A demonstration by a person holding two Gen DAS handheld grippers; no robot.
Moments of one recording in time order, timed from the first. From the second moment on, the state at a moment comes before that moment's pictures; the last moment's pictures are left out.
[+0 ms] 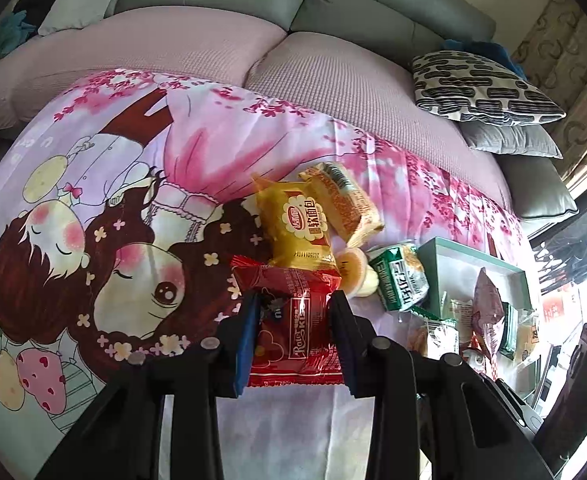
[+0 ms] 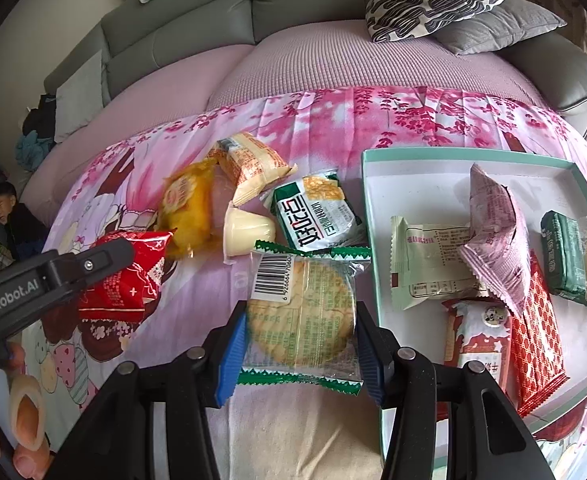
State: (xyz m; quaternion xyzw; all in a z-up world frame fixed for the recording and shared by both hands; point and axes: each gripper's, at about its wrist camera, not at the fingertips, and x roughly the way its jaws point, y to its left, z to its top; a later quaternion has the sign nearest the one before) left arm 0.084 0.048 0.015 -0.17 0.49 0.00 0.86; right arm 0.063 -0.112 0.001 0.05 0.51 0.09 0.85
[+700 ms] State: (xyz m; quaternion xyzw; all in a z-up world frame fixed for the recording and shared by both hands) left arm 0.092 -0.015 0.030 -0.15 0.47 -0.07 0.87; right arm 0.069 -0.173 0.029 0.10 0.47 0.03 0.87
